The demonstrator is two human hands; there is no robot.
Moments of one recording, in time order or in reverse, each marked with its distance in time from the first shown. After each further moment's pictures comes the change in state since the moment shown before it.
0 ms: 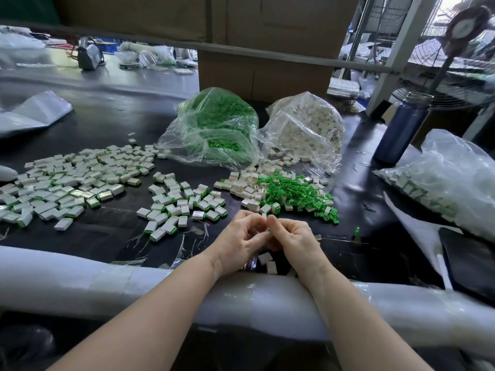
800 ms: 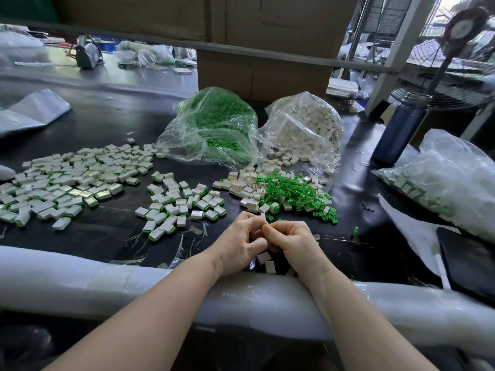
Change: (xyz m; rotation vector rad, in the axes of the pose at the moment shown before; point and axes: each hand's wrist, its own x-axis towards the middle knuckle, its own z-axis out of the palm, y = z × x) left_hand 0.002 -0.002 0.001 0.050 -0.053 0.021; right_hand 0.001 0.003 -0.003 -0.051 -0.038 0.009
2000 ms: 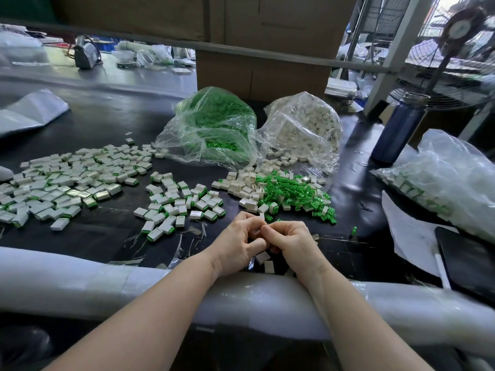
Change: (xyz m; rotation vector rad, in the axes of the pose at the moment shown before) left_hand 0.000 0.001 0.000 -0.017 -0.002 -0.032; right_hand 0.001 0.000 0.000 -0.049 -0.001 -0.021
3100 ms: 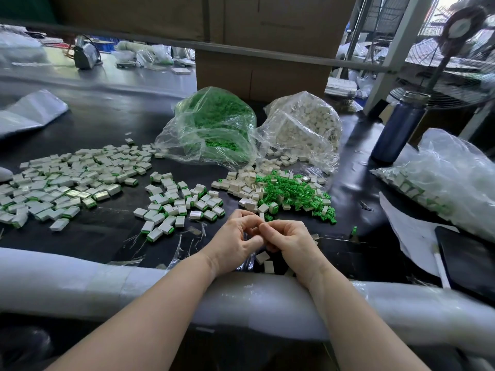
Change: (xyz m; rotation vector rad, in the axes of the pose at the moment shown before) left_hand -0.002 0.002 -0.004 -0.040 0.046 -0.023; right_hand 0.000 0.002 0.001 0.059 -0.037 0.000
